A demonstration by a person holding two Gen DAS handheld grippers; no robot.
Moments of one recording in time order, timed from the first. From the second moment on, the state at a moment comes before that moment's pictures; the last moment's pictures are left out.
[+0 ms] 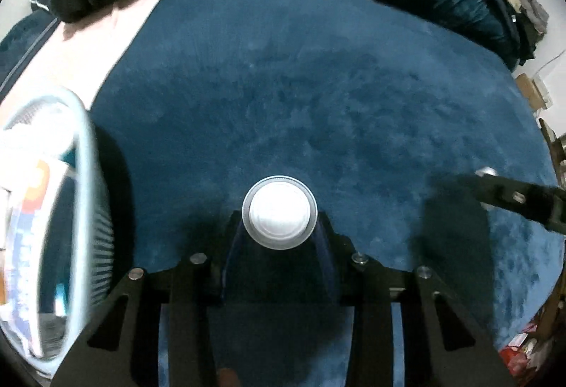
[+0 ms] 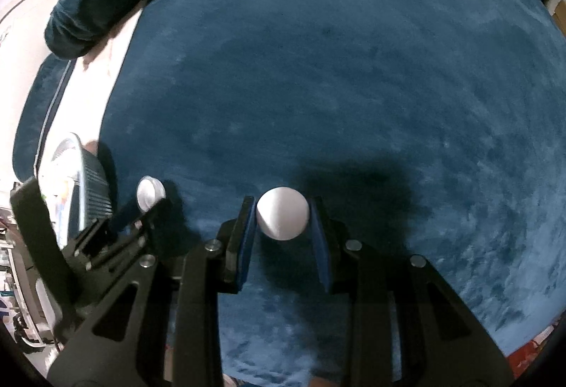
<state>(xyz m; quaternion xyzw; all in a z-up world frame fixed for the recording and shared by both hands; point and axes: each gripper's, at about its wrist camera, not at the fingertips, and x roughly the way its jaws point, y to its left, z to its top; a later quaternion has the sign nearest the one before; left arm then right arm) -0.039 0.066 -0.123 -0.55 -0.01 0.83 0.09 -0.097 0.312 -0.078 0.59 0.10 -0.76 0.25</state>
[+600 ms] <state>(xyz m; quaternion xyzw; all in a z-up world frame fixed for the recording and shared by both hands) 0.024 -0.159 -0.017 -0.49 -0.09 0.87 -0.08 0.011 0.175 -0.048 0.53 0.15 -0.73 0.40</state>
